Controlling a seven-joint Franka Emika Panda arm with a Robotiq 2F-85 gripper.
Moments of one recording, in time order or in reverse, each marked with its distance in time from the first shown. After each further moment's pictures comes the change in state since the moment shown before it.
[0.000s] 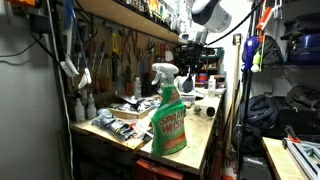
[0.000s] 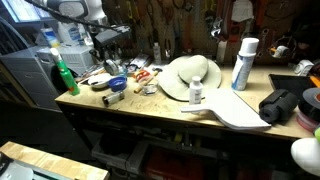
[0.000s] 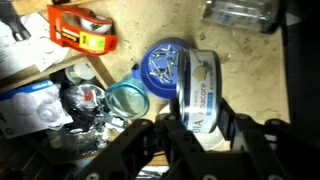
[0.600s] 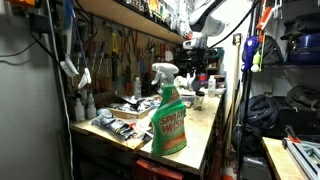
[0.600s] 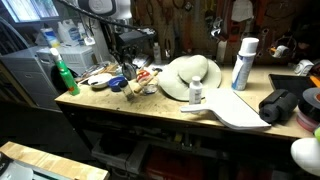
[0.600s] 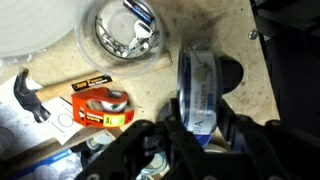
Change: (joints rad) arm -0.162 0.202 -0.031 0.251 -0.055 -0.209 -0.032
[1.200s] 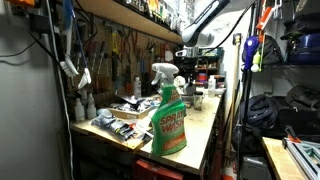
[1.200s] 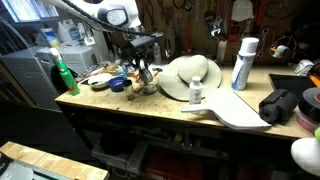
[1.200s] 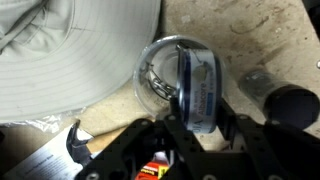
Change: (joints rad) arm -0.003 0.185 0.022 0.112 -0.182 0.181 0.237
